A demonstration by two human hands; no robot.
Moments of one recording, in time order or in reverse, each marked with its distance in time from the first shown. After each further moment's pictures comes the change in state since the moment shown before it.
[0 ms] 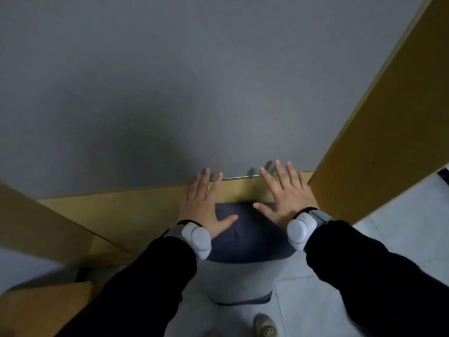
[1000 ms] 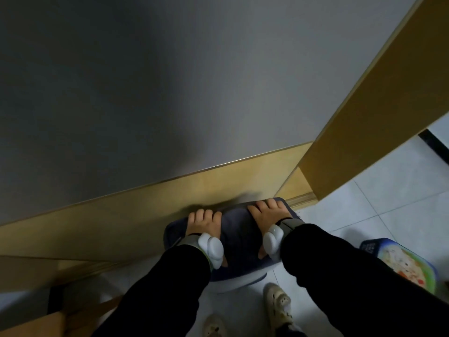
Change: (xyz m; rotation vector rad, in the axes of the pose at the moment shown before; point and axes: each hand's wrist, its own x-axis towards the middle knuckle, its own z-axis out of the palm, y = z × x) left_hand 0.041 -0.028 0.150 0.300 -0.591 0.134; right_hand 0.033 0.014 0.132 -0.152 -0.585 0.038
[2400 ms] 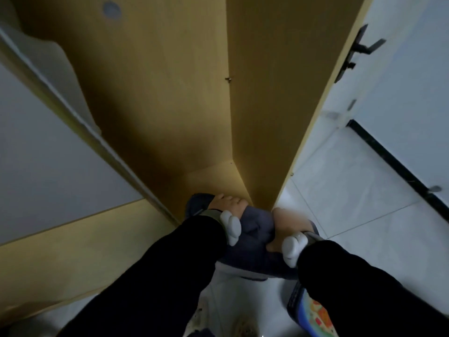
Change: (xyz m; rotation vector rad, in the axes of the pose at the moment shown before) left_hand 0.131 0.411 -0.200 0.116 -0.096 0.317; right_hand -0.122 0.413 0.030 0.230 0.327 0.267
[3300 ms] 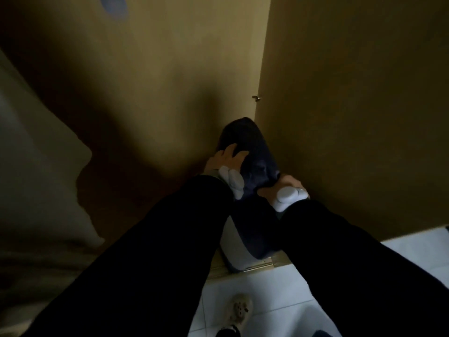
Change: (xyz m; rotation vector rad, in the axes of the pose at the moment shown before) left_hand 0.183 -0.181 -0.145 -0.238 0.252 -0.290; right_hand 0.281 -0.035 -0.117 0.698 -0.075 0.254
